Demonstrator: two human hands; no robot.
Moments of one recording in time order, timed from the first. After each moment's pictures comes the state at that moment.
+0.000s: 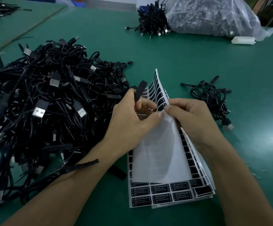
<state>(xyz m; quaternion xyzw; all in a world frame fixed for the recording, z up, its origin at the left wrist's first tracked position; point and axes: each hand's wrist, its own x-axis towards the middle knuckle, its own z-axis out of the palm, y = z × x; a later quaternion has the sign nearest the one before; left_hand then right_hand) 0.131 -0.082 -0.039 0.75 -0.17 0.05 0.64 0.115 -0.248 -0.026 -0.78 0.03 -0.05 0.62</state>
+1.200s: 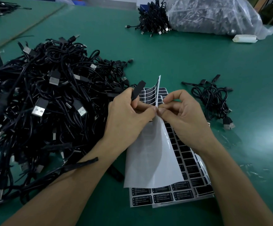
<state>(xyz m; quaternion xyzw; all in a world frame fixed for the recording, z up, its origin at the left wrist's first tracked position) 0.138 -0.082 -0.043 0.79 -0.12 0.11 0.60 0.113 -0.237 -0.028 -0.79 -0.02 -0.07 0.61</state>
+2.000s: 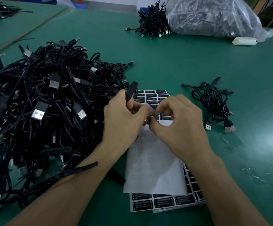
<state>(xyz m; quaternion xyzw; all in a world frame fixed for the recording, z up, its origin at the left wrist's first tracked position) 0.138 -0.082 -0.041 0.77 -0.06 0.11 0.62 0.106 -0.221 -0.031 -0.91 -0.07 -0.26 0.31</state>
